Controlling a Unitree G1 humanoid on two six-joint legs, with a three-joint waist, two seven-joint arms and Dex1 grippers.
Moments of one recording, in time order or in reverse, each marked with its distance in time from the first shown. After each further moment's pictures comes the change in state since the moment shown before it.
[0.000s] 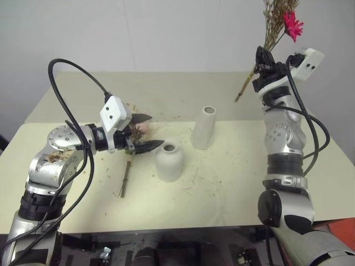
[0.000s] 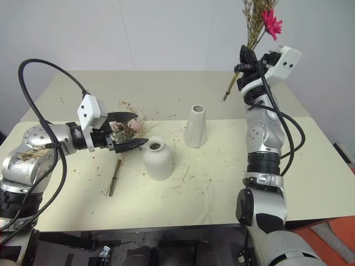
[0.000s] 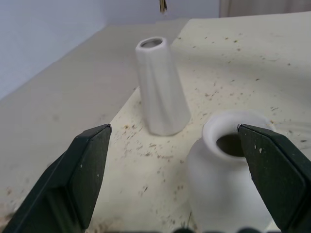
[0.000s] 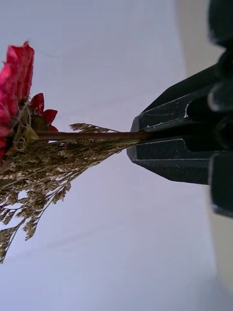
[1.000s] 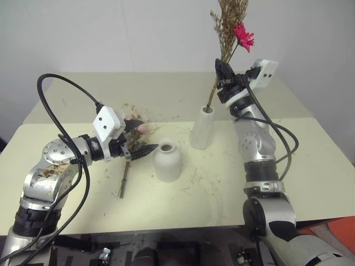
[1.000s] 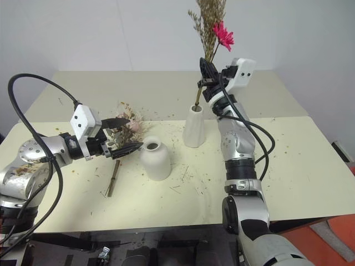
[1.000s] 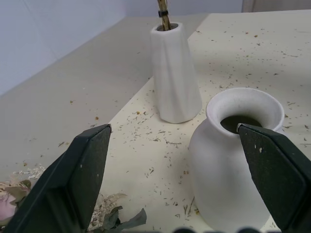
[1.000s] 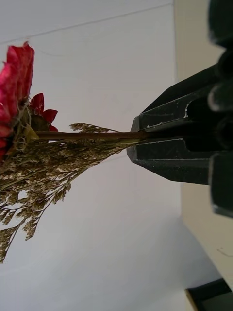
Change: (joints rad) left arm 0.124 0.000 0.061 -0.084 -0.007 -0.015 0.093; right arm 0.060 0.121 0.138 -0.012 -0.045 -0.021 0.067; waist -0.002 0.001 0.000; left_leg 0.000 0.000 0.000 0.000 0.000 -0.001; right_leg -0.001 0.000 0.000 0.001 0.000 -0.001
